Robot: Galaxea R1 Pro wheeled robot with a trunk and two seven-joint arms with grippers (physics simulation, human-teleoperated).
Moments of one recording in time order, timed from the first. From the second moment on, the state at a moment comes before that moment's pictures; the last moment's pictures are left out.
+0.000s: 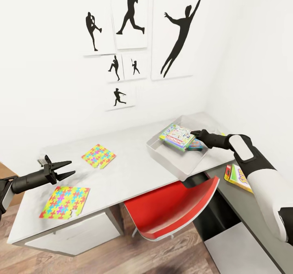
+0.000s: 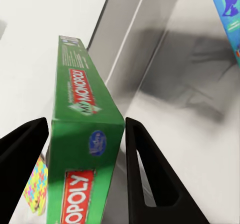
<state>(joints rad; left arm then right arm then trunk) -0.80 0.47 0.33 -0.64 0.10 1.00 -1.57 -1.12 -0.28 0.12 -0.71 -1.04 0.75 0.05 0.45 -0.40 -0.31</state>
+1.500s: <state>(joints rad) -0.80 0.47 0.34 -0.64 0.10 1.00 -1.57 -1.12 -0.27 0.13 -0.66 -0.93 0.83 0.07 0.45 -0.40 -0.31</state>
